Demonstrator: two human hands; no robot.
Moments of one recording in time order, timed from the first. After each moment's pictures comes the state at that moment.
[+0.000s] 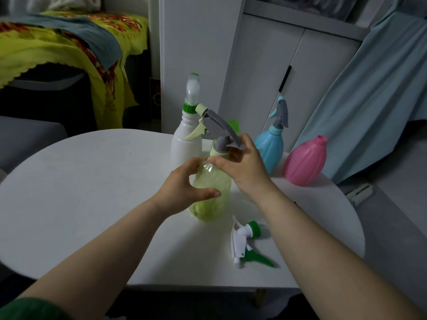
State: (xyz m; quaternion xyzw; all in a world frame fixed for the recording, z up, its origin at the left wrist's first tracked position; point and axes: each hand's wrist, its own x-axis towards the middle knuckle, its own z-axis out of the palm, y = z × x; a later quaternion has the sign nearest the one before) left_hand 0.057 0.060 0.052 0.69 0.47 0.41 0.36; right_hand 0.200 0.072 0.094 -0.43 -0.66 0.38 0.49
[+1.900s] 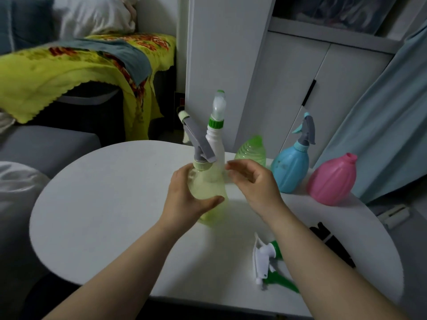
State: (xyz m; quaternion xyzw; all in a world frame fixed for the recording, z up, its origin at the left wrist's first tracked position) left_hand 0.037 0.046 0.048 0.57 0.58 0.51 0.27; right_hand 0.180 0.072 0.084 -0.43 -0.67 0.38 0.47
